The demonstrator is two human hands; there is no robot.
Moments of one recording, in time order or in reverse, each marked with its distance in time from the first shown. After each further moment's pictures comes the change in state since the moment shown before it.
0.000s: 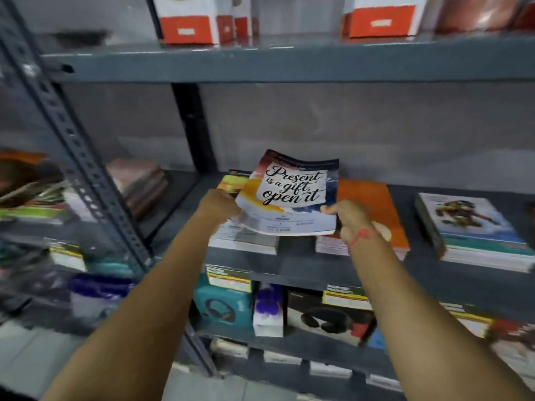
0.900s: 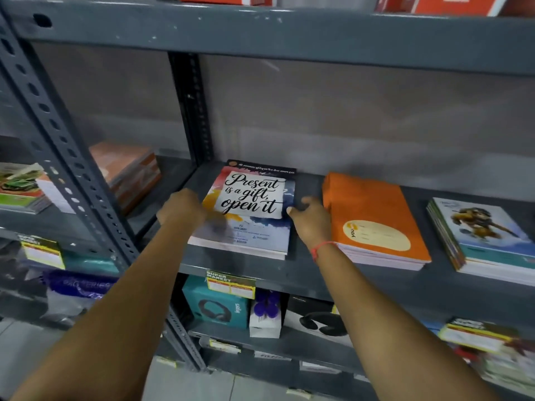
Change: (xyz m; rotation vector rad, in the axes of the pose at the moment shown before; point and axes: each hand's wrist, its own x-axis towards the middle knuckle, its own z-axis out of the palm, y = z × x) left_hand 0.057 -0.059 -0.036 0.585 0.166 -0.072; right_hand 0.002 0.033 0.084 -0.653 0.108 -0.351
